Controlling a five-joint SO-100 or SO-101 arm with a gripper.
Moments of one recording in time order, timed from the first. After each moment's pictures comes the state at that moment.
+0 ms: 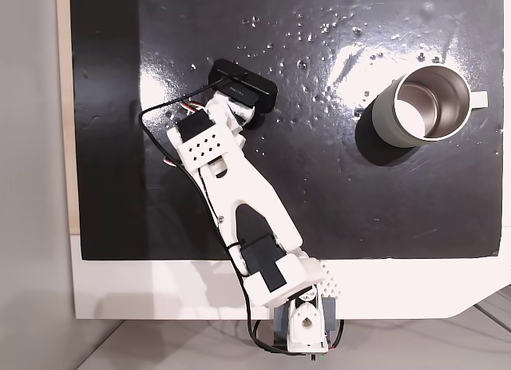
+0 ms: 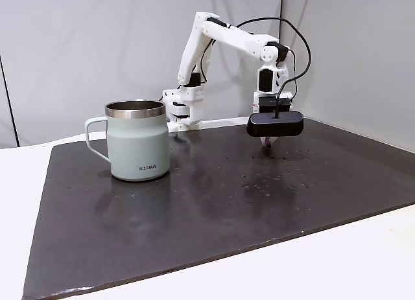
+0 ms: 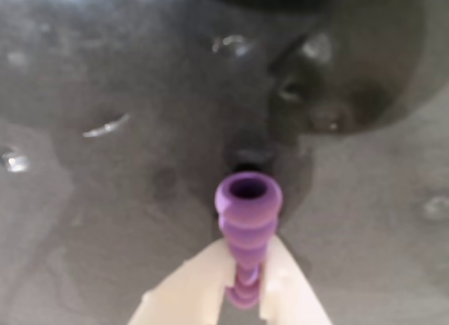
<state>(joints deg) -32.2 67.9 87.9 70.9 -30.4</state>
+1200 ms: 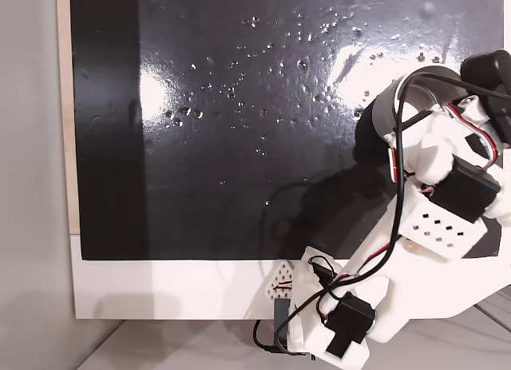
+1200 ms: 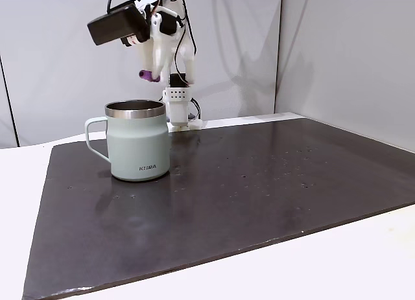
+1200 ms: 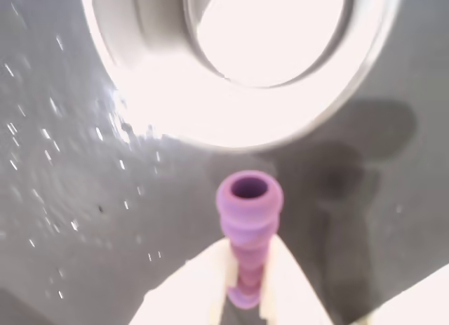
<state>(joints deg) 25.3 96.2 68.7 97.2 -60.6</state>
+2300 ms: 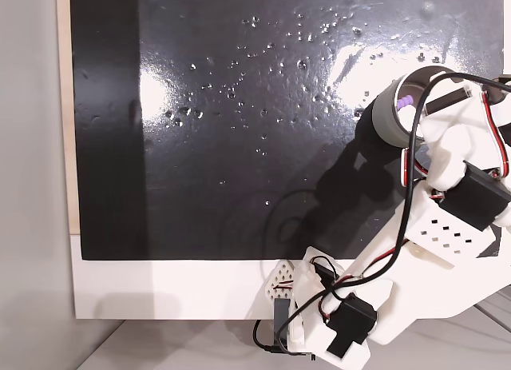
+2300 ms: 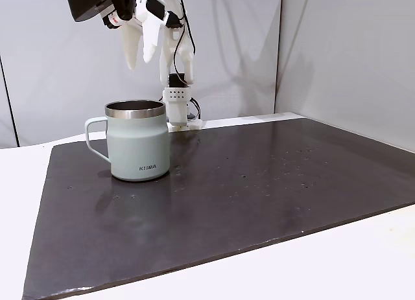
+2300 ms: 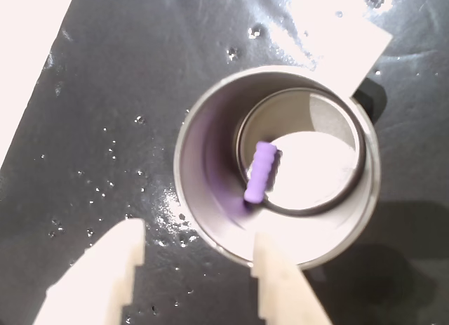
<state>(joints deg) 27.3 96.2 67.8 82.6 -58.4</state>
